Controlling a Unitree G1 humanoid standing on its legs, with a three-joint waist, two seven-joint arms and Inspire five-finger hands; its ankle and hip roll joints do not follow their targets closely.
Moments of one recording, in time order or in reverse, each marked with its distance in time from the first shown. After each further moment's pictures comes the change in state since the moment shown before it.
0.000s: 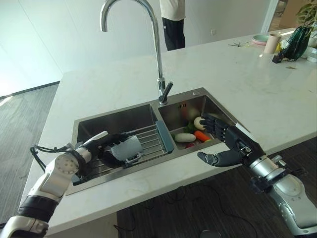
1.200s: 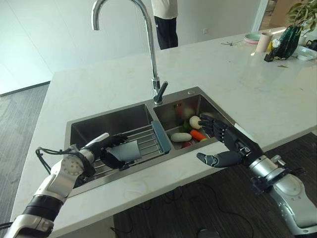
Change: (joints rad) left arm -0.034 -0.041 -0.043 0.079 0.087 0.006 0.029; right arm -0.003 0.000 0.000 0.001 -0.001 0.000 0.030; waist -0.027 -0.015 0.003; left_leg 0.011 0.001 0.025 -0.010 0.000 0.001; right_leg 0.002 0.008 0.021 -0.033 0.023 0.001
